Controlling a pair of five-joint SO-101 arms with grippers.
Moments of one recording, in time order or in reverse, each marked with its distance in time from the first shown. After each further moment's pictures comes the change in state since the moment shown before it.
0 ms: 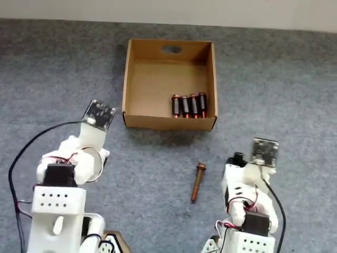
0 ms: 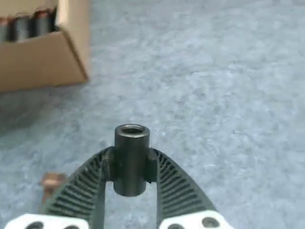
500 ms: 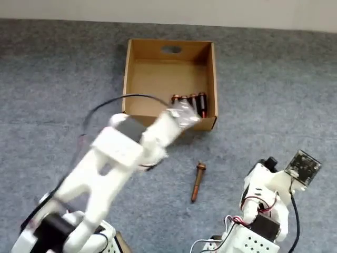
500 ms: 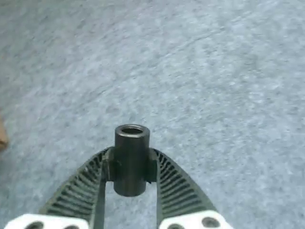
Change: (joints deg) left arm 32.0 43.6 -26.6 5.9 2.5; right arm 17.6 0.0 0.4 -4.4 -7.1
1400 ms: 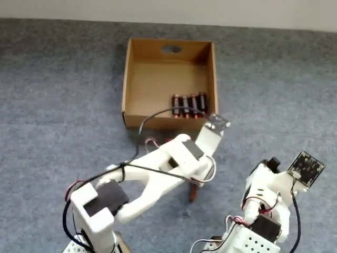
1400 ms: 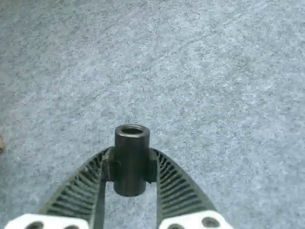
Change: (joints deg) left arm 15.1 31.0 -6.7 -26.9 36.0; right arm 0.4 0.0 0.0 -0.1 0.0
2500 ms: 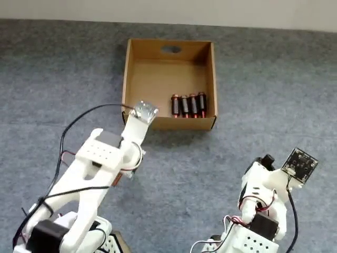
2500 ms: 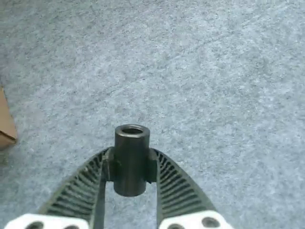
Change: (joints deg) left arm -31.0 -39.6 31.6 9.4 -25.7; right arm -3.1 0.0 0.1 0.0 0.0
